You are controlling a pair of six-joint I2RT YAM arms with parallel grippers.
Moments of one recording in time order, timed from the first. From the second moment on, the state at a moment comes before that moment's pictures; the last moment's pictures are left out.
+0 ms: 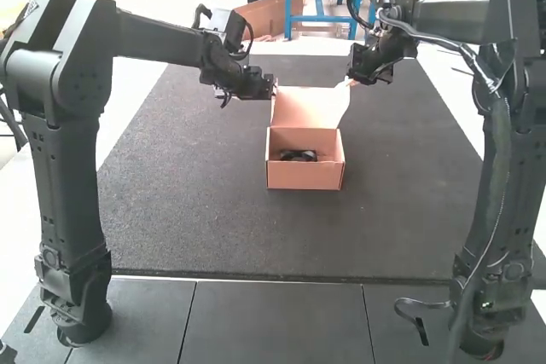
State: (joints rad) left arm -0.38 1.91 1.48 -0.32 0.03 -0.21; right arm 0.25 1.94 1.68 -0.64 -0.26 0.23
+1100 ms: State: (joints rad) left arm -0.39 1.79 1.43 -0.36 0.03 -0.22; right arm 0.30 1.73 1.45 -0.67 -0.23 0.24
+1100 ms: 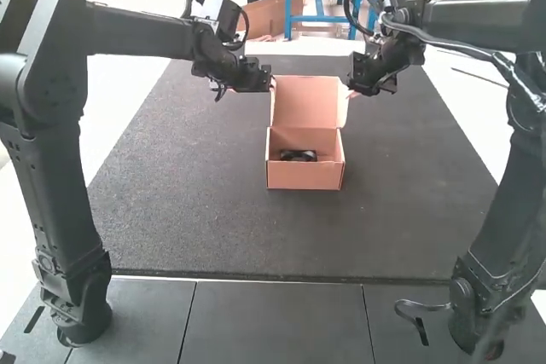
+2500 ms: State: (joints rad) left arm -0.43 1.65 1.21 -0.34 0.03 -0.22; right arm 0.39 1.59 1.15 -0.64 -0.26 0.26
